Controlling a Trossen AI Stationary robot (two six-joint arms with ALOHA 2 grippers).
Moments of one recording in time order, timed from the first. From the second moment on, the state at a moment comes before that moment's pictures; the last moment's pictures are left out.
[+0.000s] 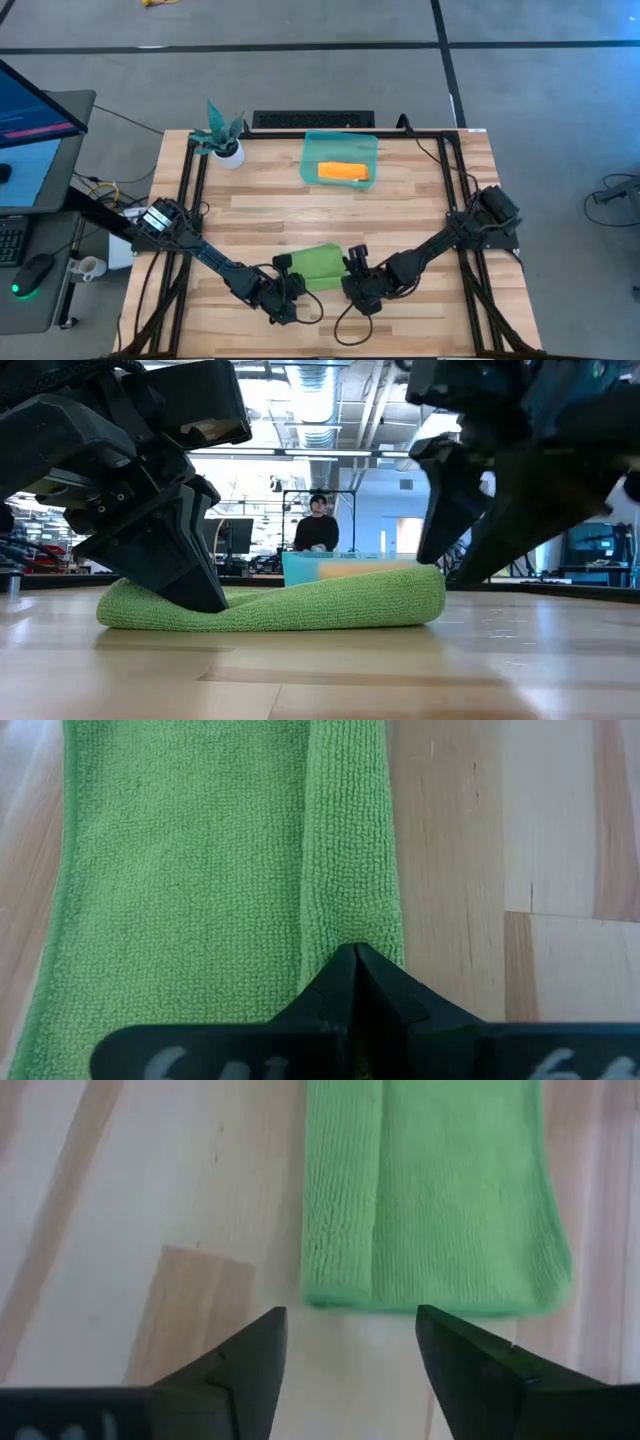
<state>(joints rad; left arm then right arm) -0.61 1.95 1.07 -0.28 -0.45 -0.61 0.54 1.88 1.16 -0.46 0.35 0.13</state>
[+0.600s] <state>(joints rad) -0.61 1.95 1.07 -0.28 -0.45 -0.62 0.55 1.87 1.10 -0.27 0.31 0.10</state>
